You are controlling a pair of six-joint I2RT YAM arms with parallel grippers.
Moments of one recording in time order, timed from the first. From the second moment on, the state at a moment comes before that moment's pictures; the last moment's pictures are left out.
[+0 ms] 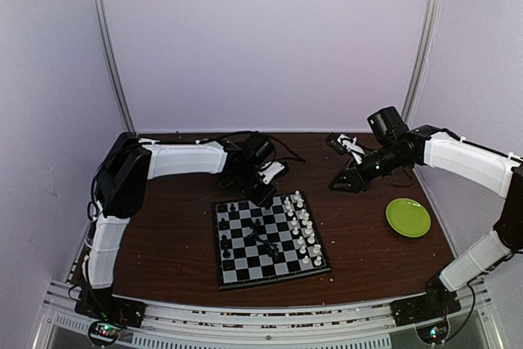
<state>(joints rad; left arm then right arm) -0.83 2.24 1.77 -0.63 0.16 0.01 0.43 1.44 1.14 -0.63 -0.56 -0.34</state>
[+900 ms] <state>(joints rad) -0.83 1.92 1.41 -0.68 0.05 0.00 0.43 1.45 1.14 -0.64 -0.57 -0.34</state>
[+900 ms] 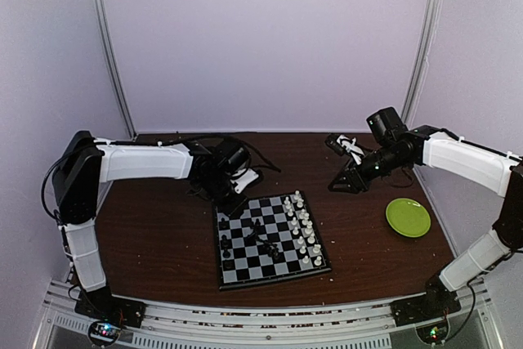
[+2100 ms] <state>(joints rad) -0.78 1.95 1.38 -0.60 0.02 -0.05 0.43 1.47 1.14 -0.64 -0.57 -0.33</state>
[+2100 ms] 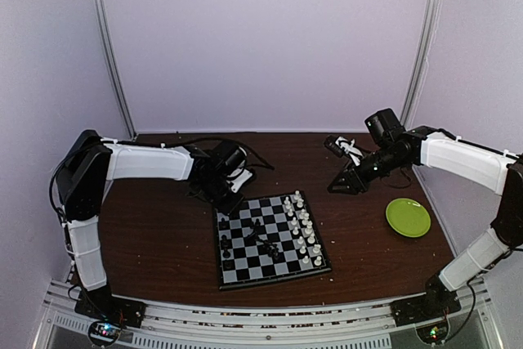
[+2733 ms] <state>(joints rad) -0.78 1.95 1.37 -0.61 0.02 -0.05 0.43 1.48 1.14 -0.64 -0.58 -0.33</state>
